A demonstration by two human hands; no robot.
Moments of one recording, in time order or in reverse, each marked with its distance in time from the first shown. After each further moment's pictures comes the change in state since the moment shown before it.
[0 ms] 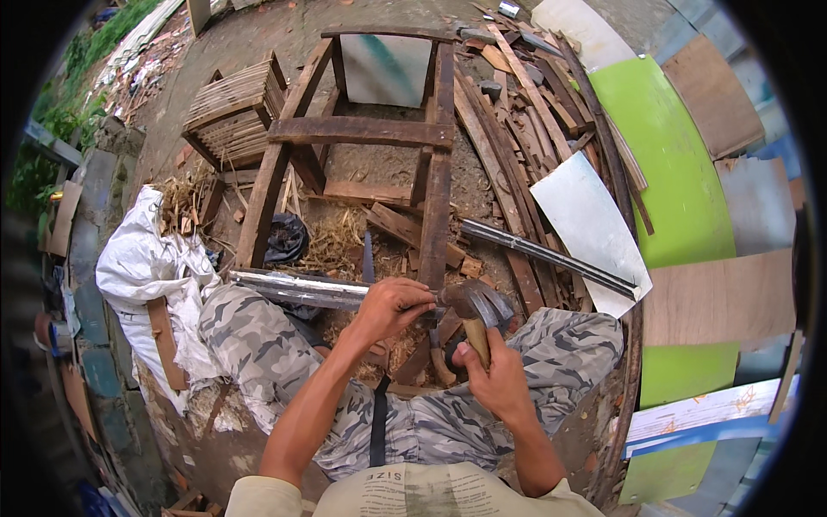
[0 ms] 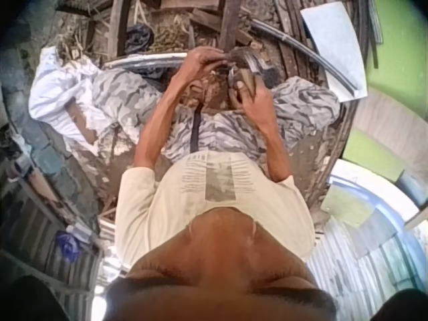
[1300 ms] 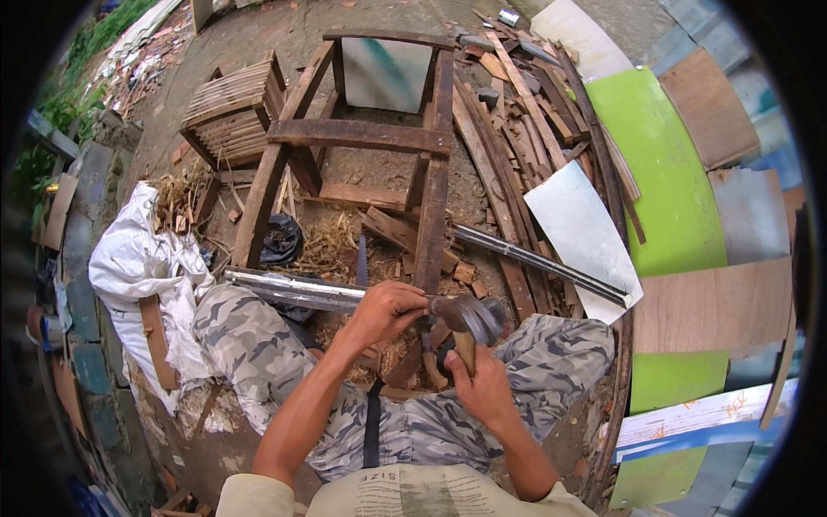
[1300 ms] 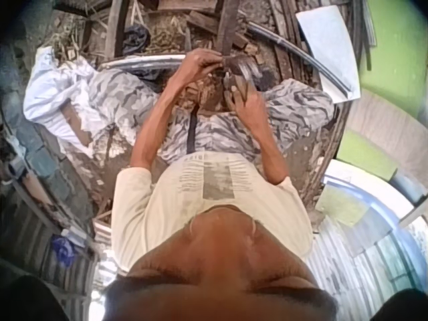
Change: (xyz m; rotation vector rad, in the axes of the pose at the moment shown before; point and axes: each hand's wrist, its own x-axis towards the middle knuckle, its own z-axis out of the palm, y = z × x) left_hand 0.002 -0.003 -0.001 -0.011 -0.016 0.026; right_hand -0.007 0.012 0.013 -0.043 0.044 -0.100
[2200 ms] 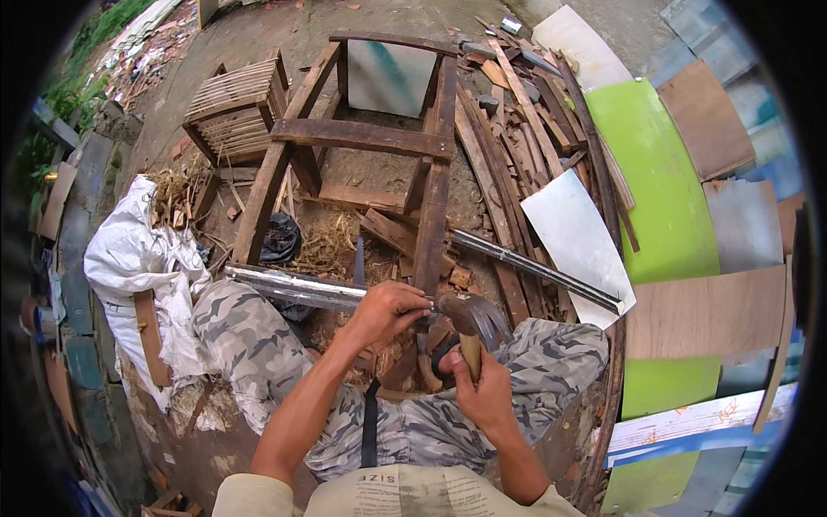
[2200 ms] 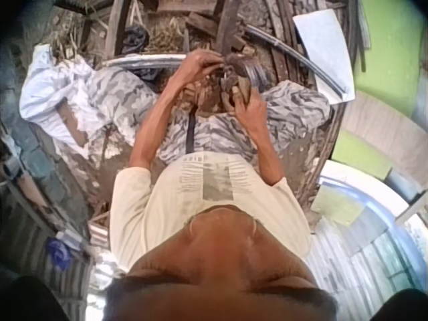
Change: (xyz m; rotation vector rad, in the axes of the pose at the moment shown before) left_hand -0.004 0.002 -0.002 -0.026 -0.013 -0.034; right_hand -0.007 -0.025 -0.001 -0.008 0.054 0.069
